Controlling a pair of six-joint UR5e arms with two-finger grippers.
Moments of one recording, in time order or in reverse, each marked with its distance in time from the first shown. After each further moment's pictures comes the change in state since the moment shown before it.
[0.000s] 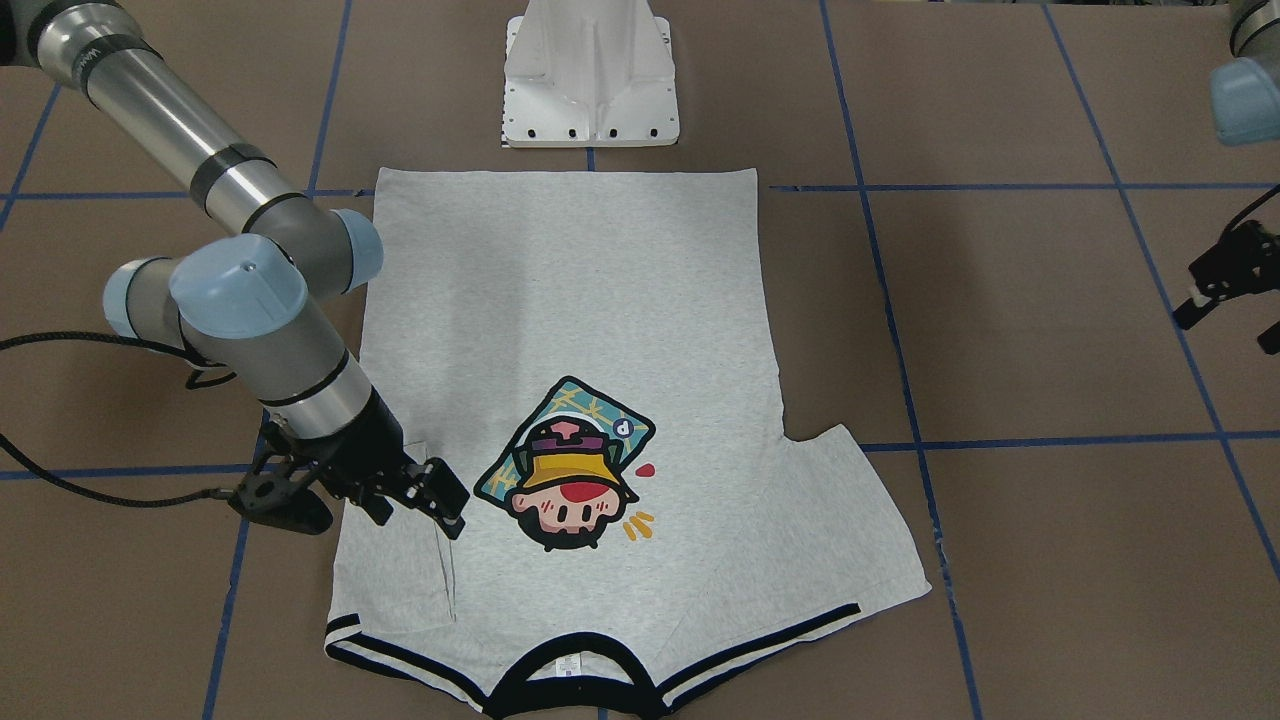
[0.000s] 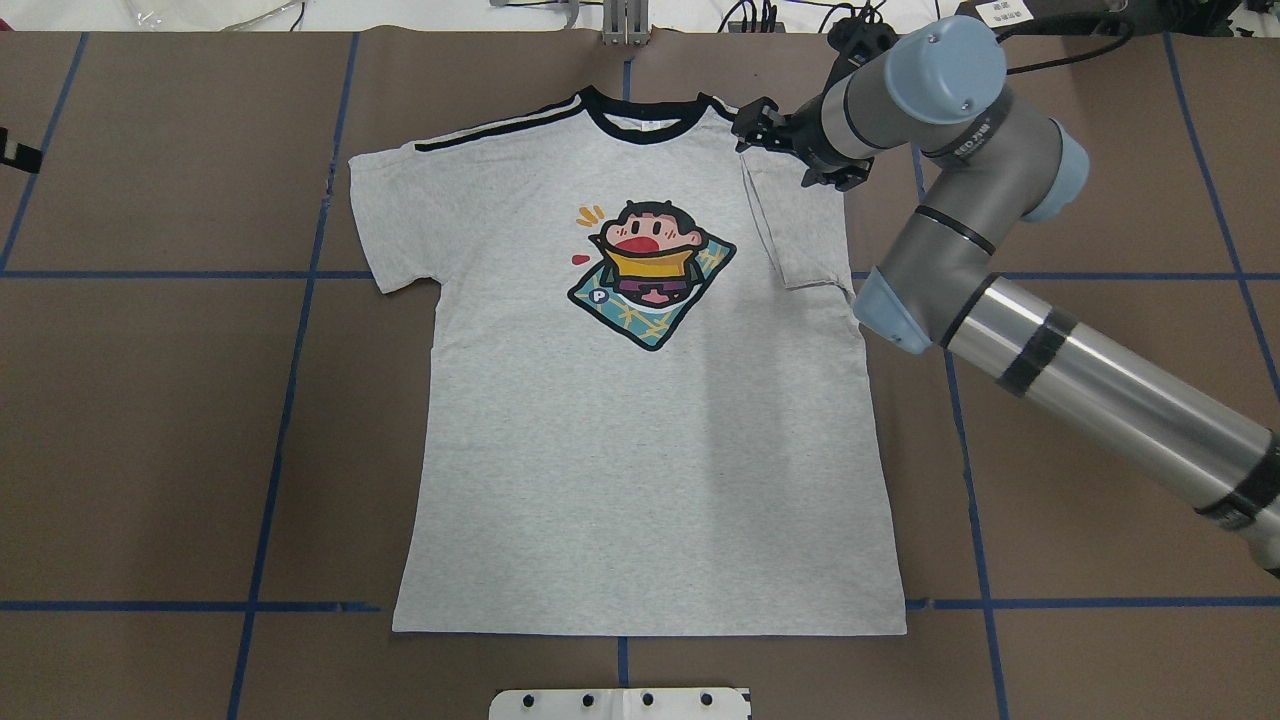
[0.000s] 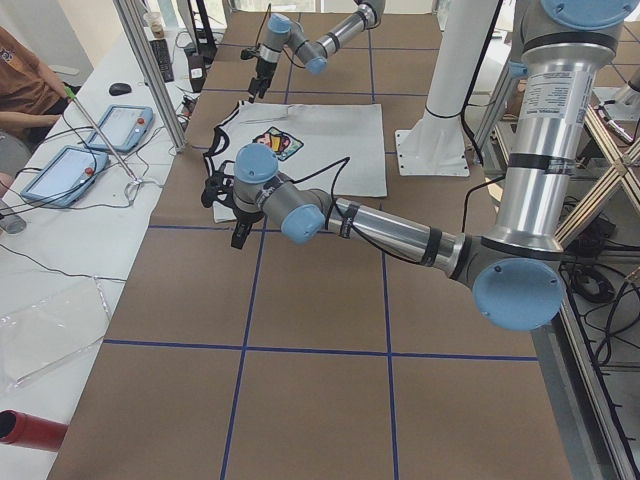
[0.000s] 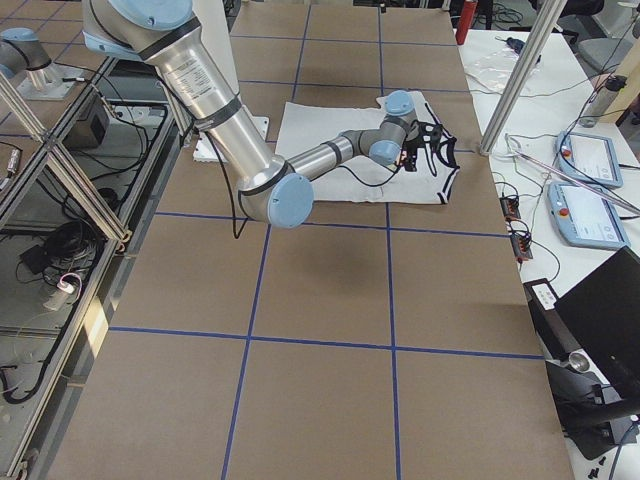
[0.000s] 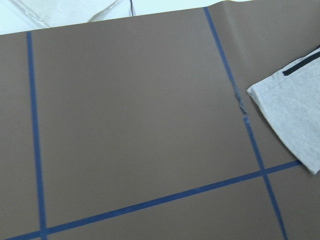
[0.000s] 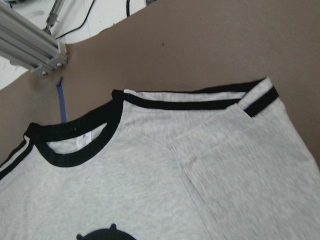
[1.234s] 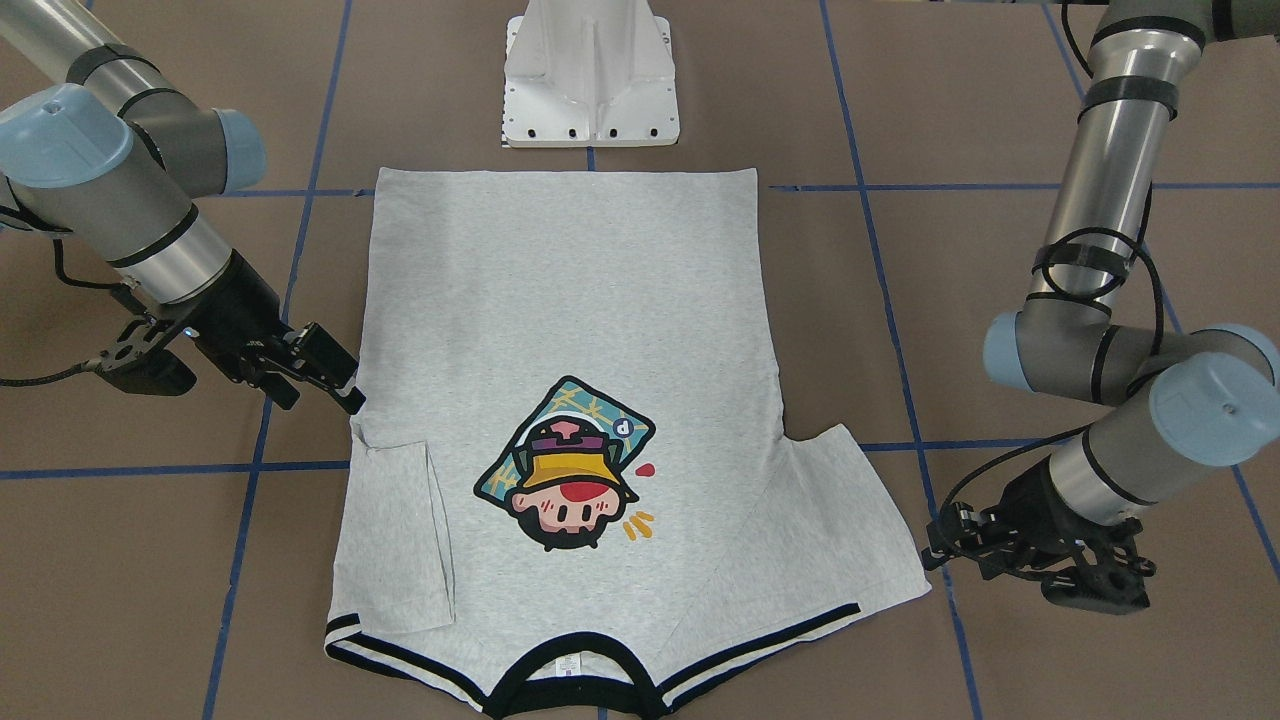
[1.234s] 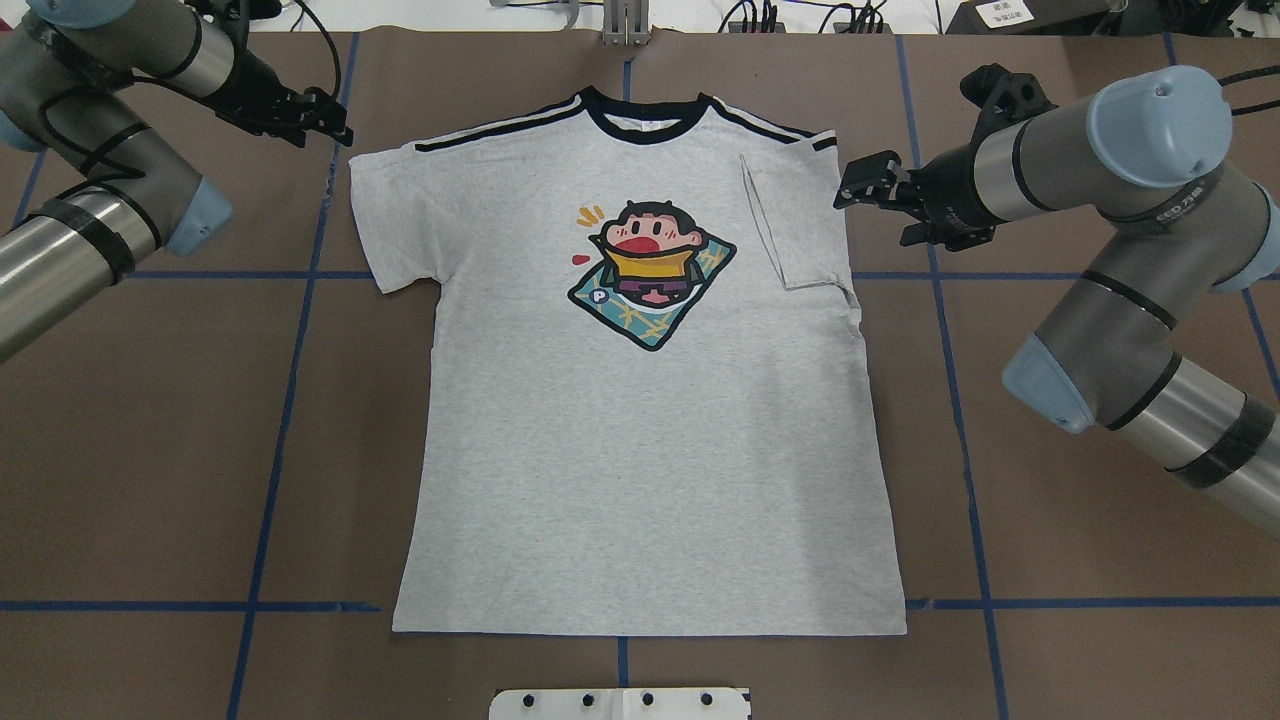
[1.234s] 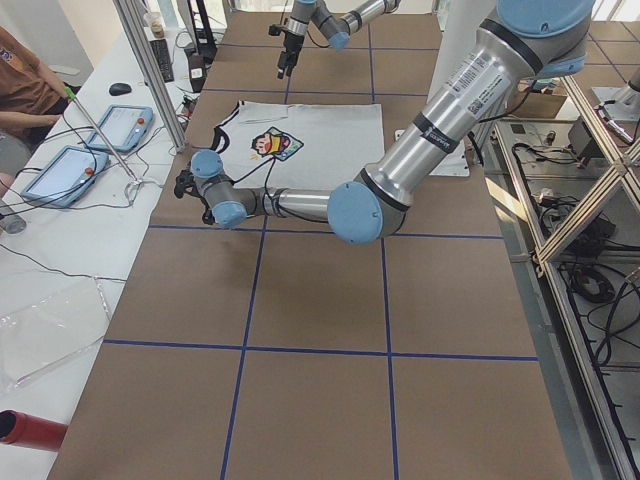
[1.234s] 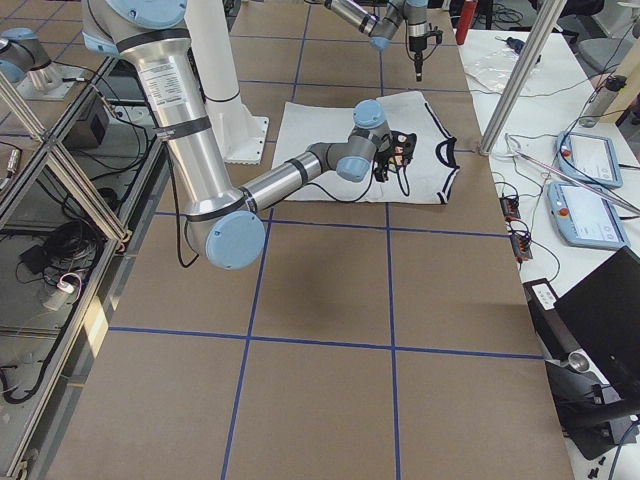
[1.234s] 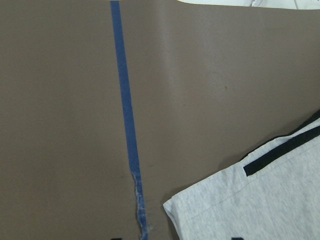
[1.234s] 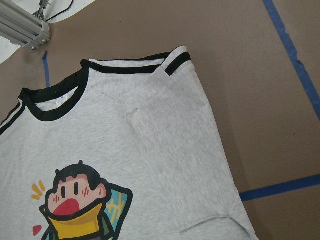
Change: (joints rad) left arm 0.255 -0.565 0.861 -0.459 0.152 -0.304; right arm 0.031 -0.267 0.299 -0.007 0.081 -0.004
